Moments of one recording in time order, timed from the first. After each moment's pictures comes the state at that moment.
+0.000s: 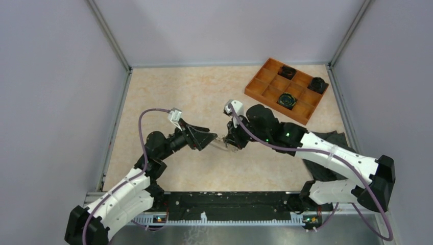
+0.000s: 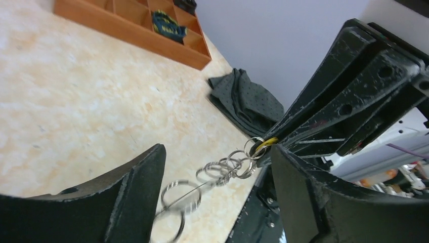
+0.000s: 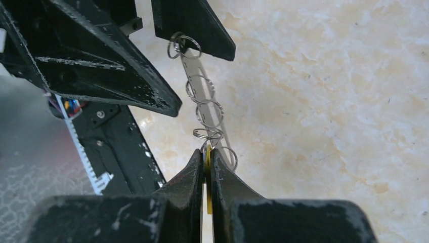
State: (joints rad) left arm -0.54 0.77 0.35 0.46 0.43 -0.75; right arm 0.99 1.21 1.08 -0.42 -0.13 0.12
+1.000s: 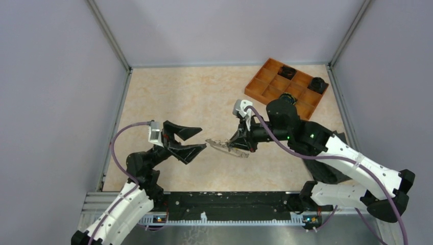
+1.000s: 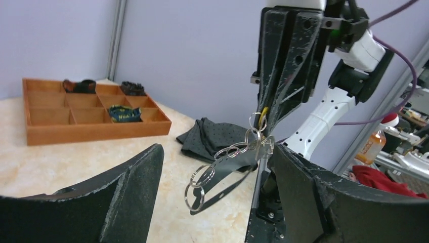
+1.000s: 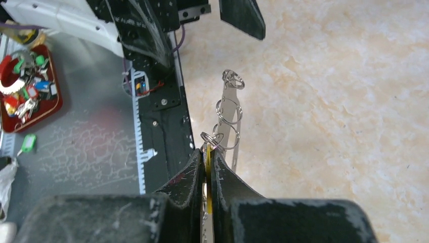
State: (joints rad) left arm -0.43 0.54 0.23 0.83 0.65 -0.73; right arm 0.96 1.07 1.18 -0.50 -0.43 0.03
